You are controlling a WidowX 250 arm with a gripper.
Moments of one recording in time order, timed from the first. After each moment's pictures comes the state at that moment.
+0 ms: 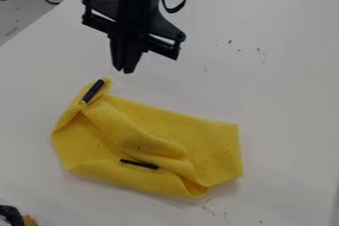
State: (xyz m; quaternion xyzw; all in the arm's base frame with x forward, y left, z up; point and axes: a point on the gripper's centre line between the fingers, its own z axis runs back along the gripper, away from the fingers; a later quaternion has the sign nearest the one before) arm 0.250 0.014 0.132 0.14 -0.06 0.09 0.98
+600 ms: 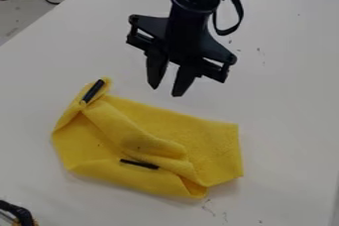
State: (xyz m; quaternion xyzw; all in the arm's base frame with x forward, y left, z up) arm 0.248 -0.035 0.123 0.12 -0.06 0.06 0.99
